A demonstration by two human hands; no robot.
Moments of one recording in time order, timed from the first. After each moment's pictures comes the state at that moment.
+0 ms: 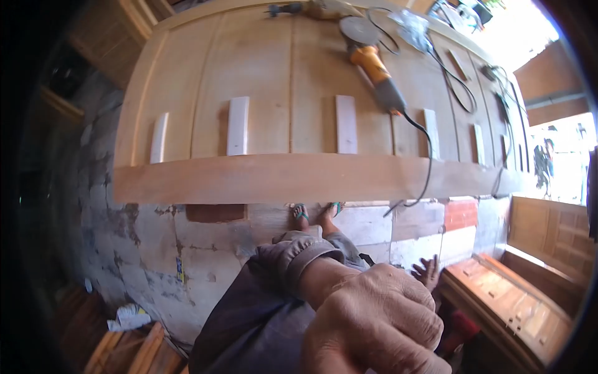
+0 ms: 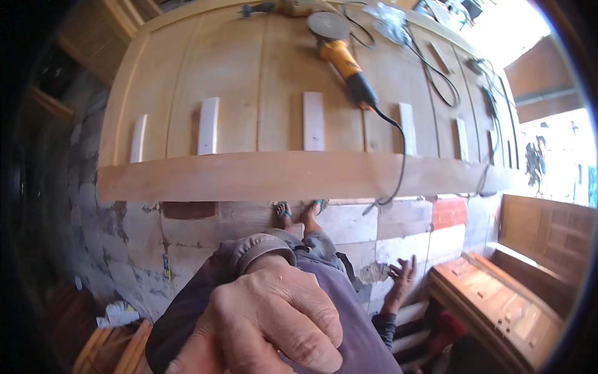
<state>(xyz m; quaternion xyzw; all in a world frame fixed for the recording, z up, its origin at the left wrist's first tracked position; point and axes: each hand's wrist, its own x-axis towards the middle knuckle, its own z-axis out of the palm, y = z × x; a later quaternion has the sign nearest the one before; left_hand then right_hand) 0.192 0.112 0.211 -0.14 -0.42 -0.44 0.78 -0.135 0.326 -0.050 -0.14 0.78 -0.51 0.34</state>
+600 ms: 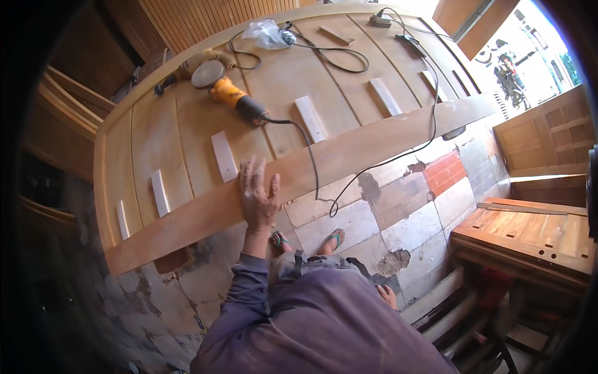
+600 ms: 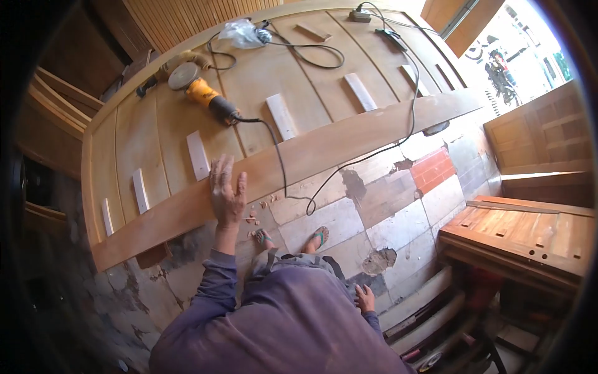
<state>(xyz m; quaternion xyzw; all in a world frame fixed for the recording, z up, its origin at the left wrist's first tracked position) 0.097 0.054 -0.024 0.54 -0.75 -0.03 0.37 -0.208 0.552 -0.201 -0.01 0.83 -0.27 0.49</state>
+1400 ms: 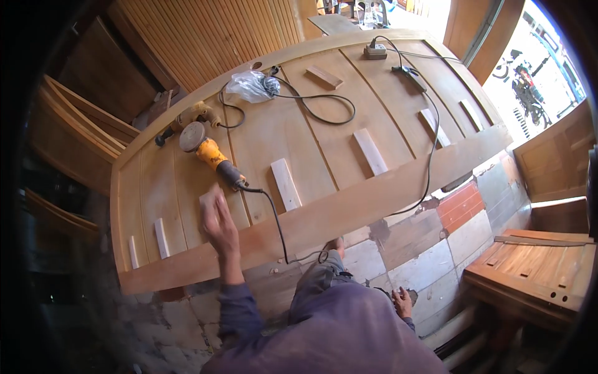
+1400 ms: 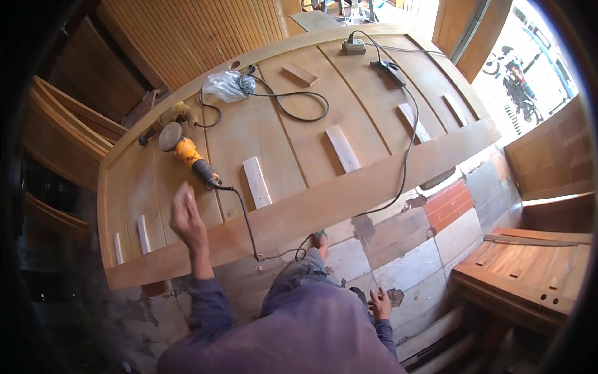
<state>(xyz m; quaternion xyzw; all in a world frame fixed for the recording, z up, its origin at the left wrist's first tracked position) 0.027 -0.032 0.057 0.56 -0.62 -0.10 0.53 -0.379 0.408 -0.232 -0.06 0.80 -0.35 0.48</state>
